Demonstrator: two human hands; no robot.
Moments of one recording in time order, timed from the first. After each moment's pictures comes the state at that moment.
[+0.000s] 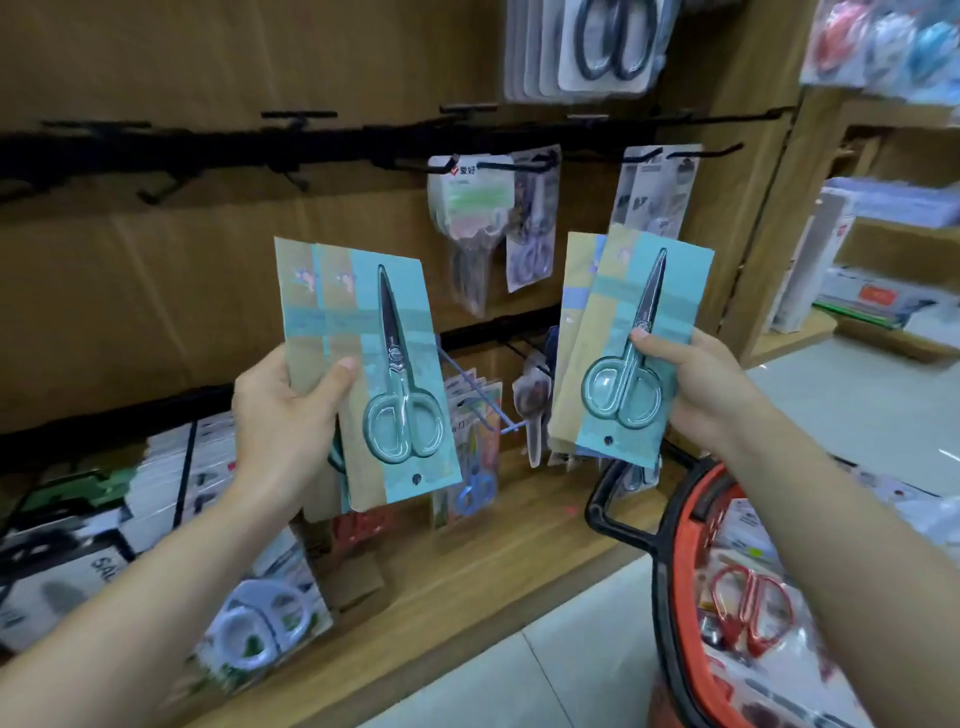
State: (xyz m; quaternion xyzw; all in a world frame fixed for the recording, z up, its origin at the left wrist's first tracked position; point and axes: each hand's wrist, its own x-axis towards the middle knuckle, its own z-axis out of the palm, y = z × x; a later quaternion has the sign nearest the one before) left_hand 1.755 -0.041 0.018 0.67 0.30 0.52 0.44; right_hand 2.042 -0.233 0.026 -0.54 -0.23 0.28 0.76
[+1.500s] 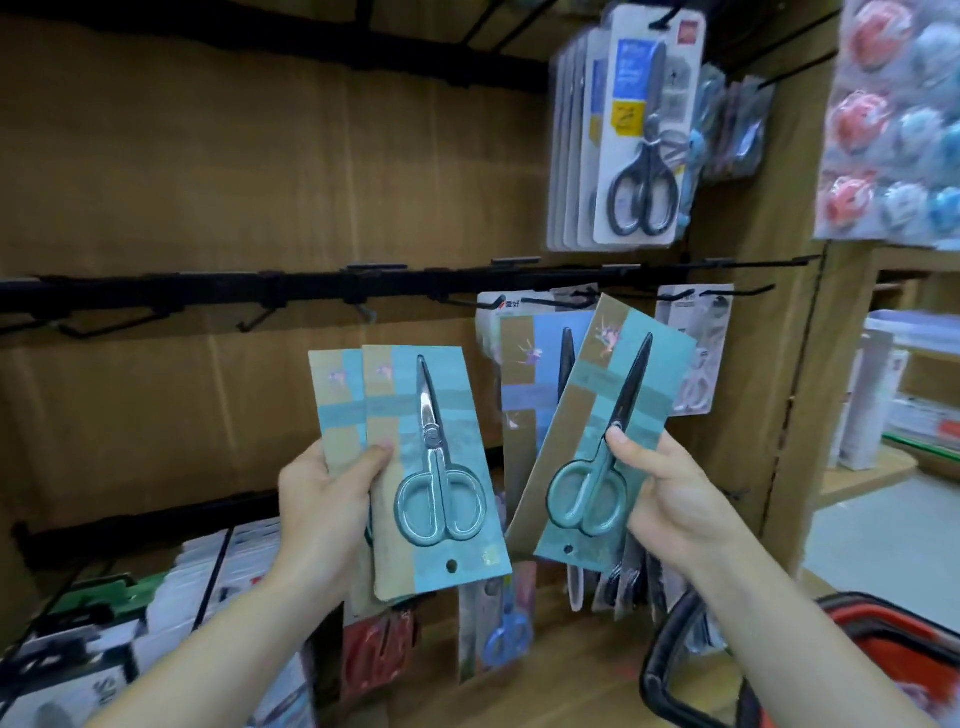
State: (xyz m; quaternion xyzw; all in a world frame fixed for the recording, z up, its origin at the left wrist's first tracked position) left_hand 1.774 -0.039 0.036 0.52 0.28 0.57 0.57; right_hand 2.012 -0.177 0.032 -0.36 -0.36 0.36 0.78
